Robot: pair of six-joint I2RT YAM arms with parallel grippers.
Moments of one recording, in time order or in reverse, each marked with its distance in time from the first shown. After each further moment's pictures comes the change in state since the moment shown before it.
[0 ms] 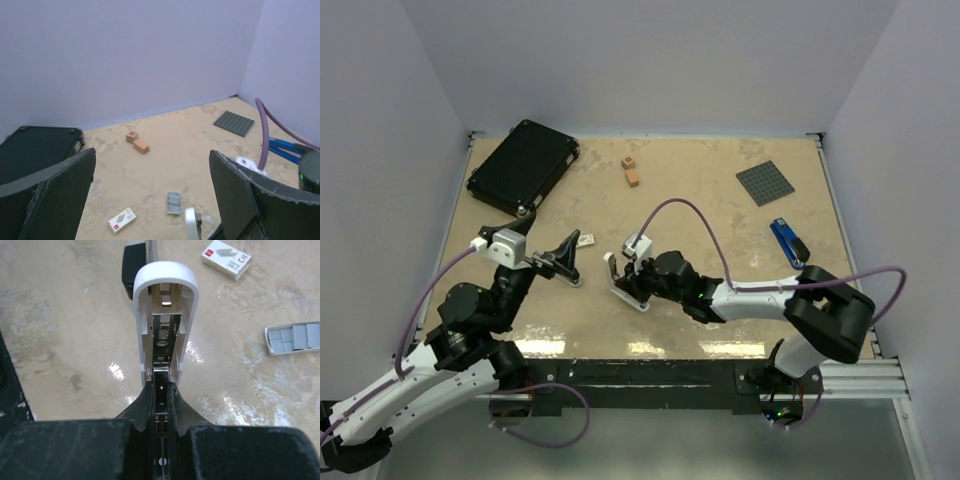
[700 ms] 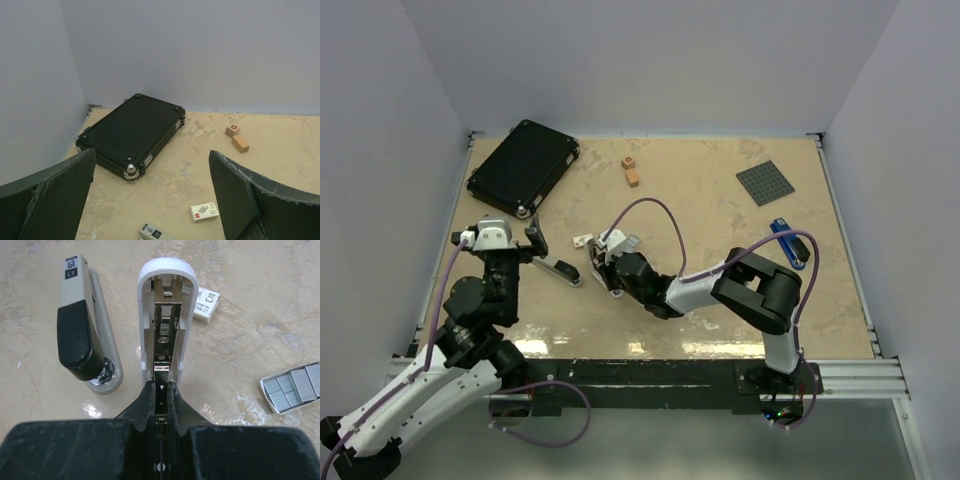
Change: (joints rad) left arm 0.130 0.034 -0.014 0.040 -0.407 0.124; right arm 0.080 0.446 0.247 0.228 0.355 0.080
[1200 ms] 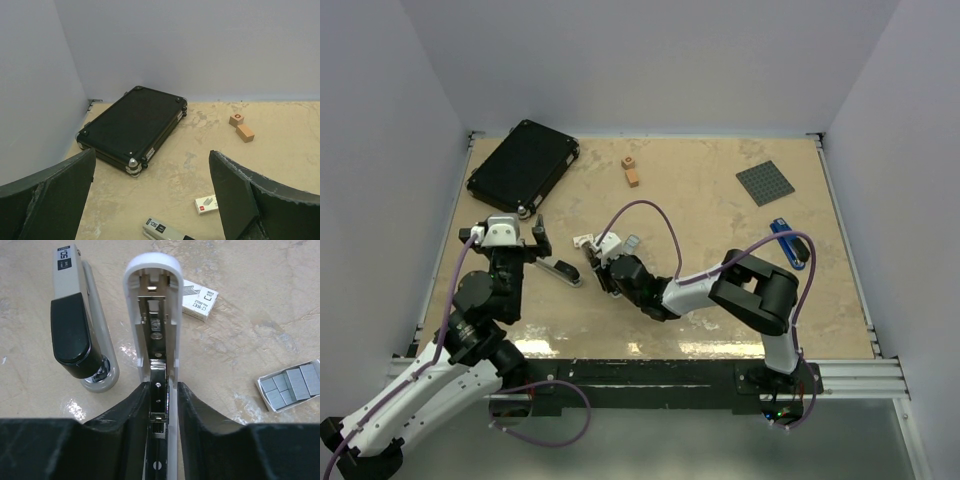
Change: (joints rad) left arm 0.053 0.032 0.000 -0.043 0.046 -0.019; right arm 0.028 0.028 0.034 -0.032 0.075 -0.060
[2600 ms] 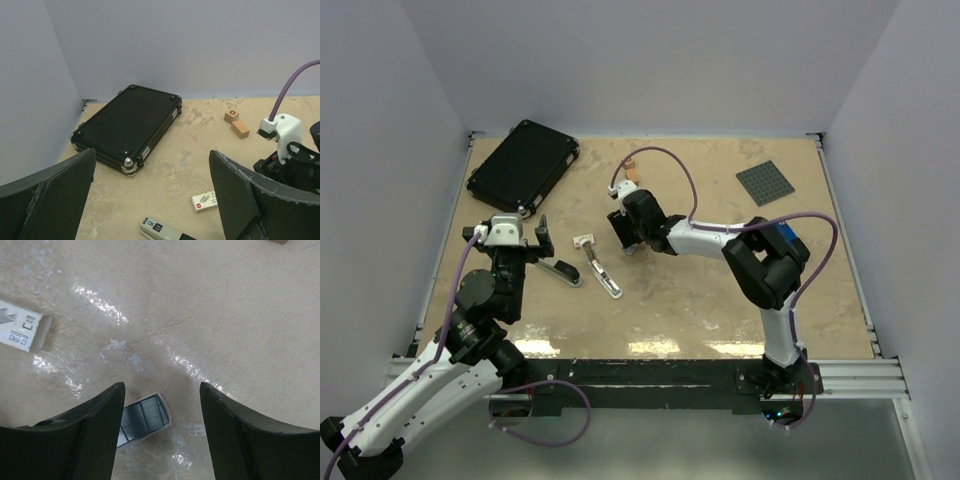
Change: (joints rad) left arm 0.007 0.007 0.000 -0.015 0.039 -0.011; right arm -0.328 0.059 0.389 -0.645 -0.165 -0.116
